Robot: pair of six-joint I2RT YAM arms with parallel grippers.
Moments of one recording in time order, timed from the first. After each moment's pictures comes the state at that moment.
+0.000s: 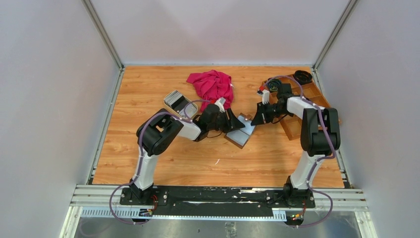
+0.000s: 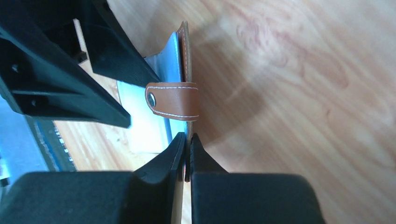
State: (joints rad) left arm -0.75 2.10 1.04 0.69 0.34 -1.05; right arm 0.04 1.84 1.17 -0.56 -0.85 -0.40
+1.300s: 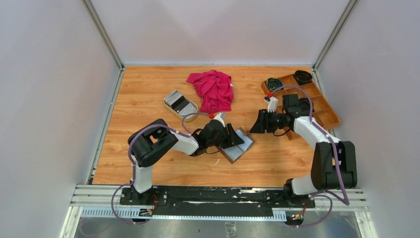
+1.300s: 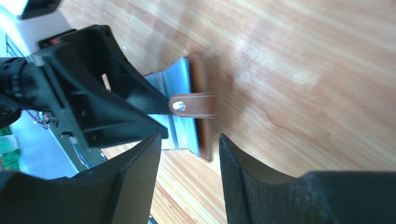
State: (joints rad) left arm -0.92 1.91 0.80 0.64 0.12 -1.10; right arm 0.08 1.45 0.81 -0.39 -0.76 0.03
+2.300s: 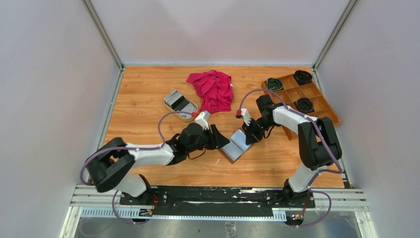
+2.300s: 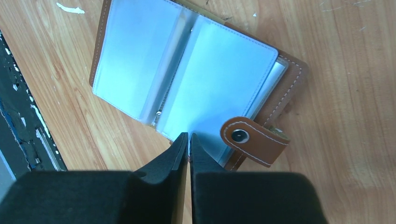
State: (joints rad) left arm -0.89 1.51 0.57 0.57 0.07 -0.92; right arm 0.30 1.68 1.00 -0.73 -0.67 -0.77
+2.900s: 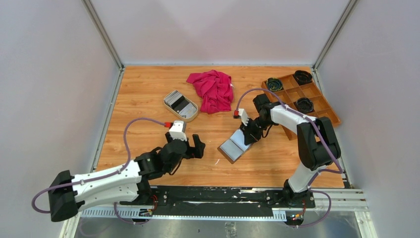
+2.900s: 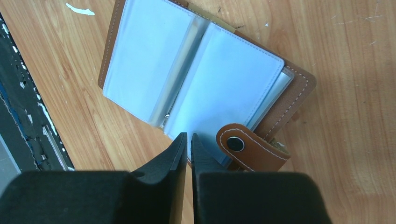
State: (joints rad) left arm -1.08 0.91 0.50 -0.12 -0.57 -0.69; right arm 0.34 1.69 1.04 -0.76 -0.65 -0.76
